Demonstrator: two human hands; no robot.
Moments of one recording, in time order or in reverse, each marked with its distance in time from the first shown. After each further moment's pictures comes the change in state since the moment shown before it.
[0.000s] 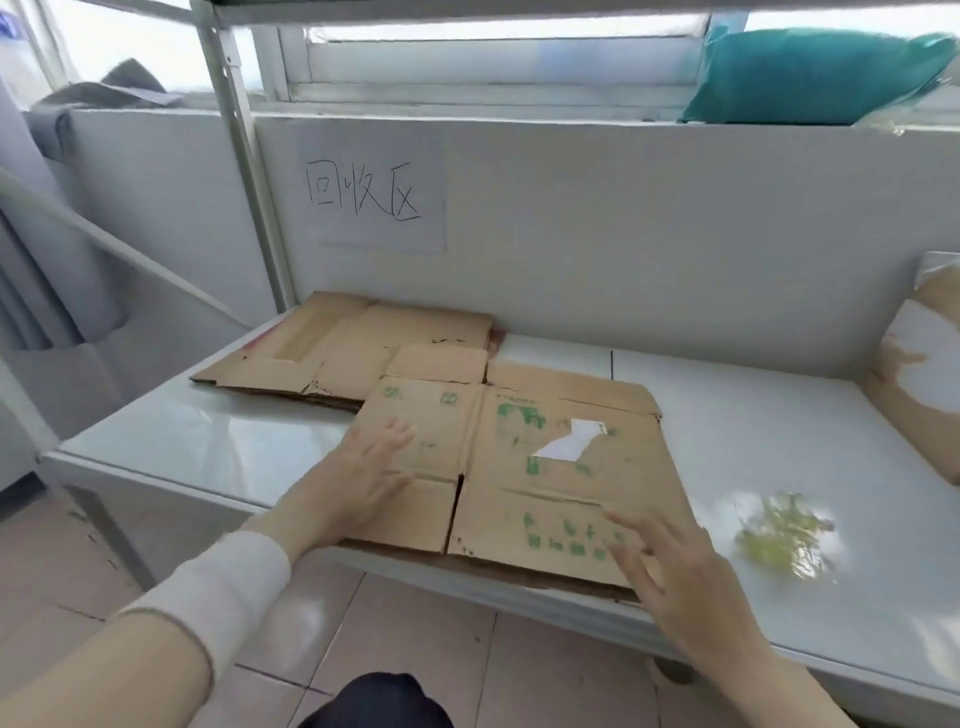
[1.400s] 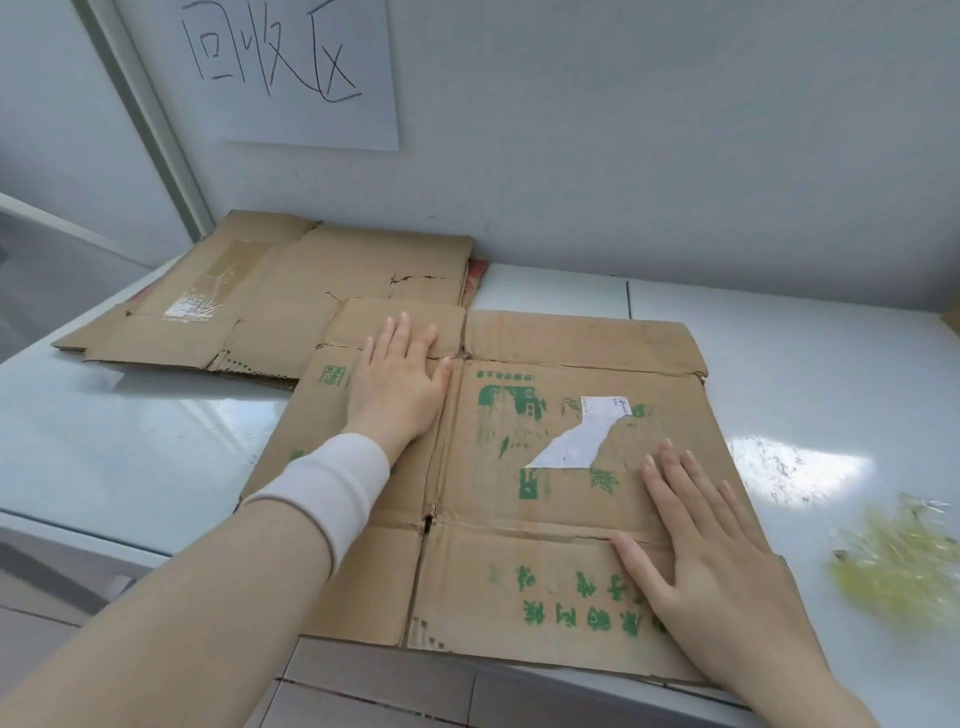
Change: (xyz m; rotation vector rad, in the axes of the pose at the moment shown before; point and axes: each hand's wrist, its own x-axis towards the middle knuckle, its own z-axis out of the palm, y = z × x) left_hand 0.171 0.000 0.072 0.014 0.075 -0.393; right_hand 0.036 0.050 0.057 -0.267 -0.332 0.369
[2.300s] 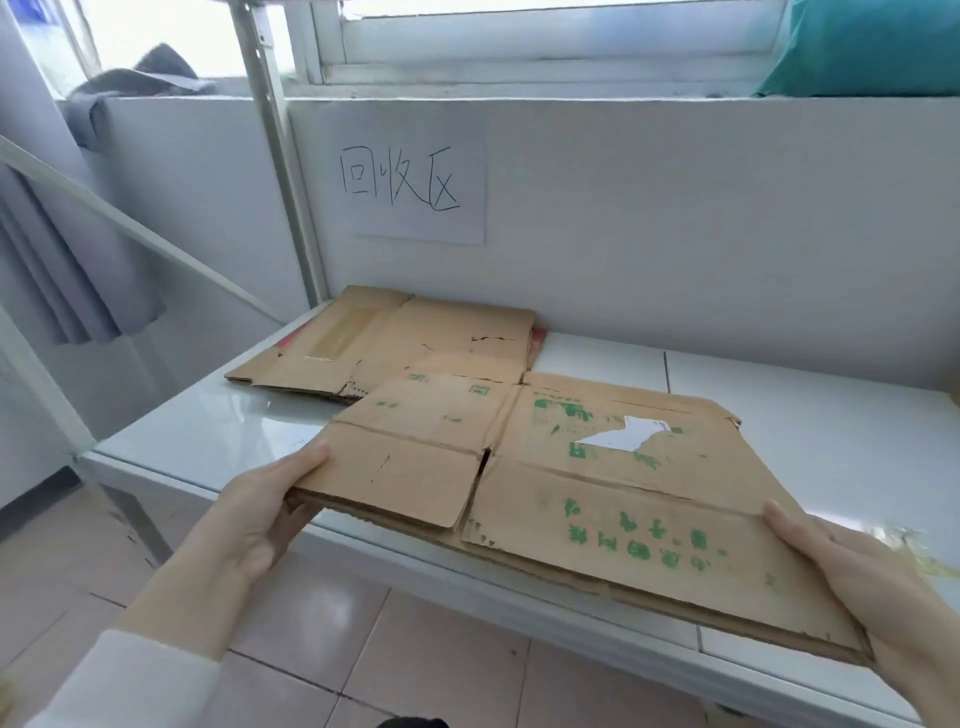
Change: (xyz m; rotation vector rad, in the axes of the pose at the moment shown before) left_hand -0.177 -0.108 -0.128 -1.620 0.148 -0.729; right_hand -0.041 -0.008 -0.101 1.151 -0.165 0.551
